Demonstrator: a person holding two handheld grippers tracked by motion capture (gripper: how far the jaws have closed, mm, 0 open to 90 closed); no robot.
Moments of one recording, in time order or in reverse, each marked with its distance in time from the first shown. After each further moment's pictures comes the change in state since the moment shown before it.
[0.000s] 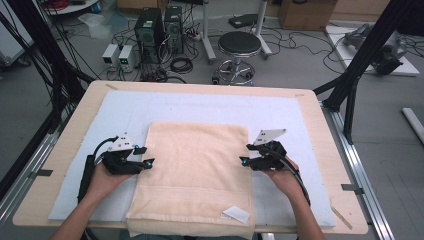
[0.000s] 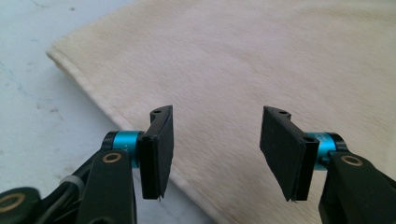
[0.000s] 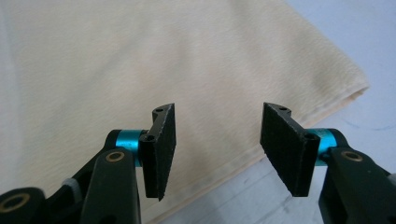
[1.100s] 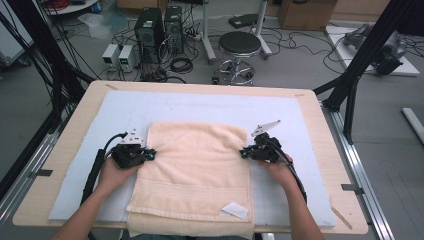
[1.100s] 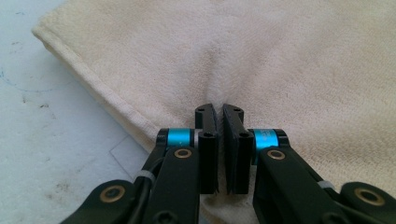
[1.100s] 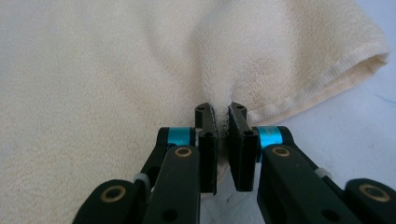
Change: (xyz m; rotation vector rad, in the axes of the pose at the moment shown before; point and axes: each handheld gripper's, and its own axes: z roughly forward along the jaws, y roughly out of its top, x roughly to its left) left arm 0.011 0.002 0.028 0.101 0.009 -0.023; right arm -0.032 -0.008 0.034 0.076 0.113 0.158
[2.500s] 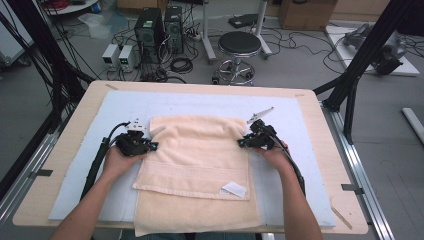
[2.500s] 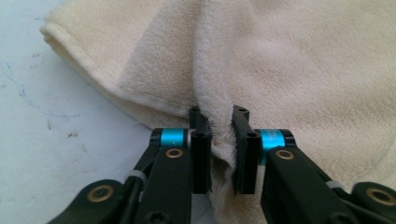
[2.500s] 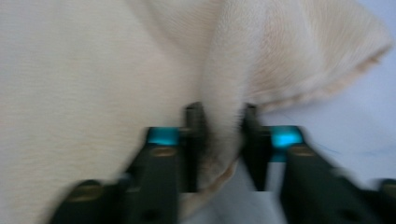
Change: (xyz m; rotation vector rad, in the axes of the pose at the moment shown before) left arm 0.027 0.019 0.019 0.025 0.005 -0.062; right arm -0.030 0.030 0.017 0.058 -0.022 -0.008
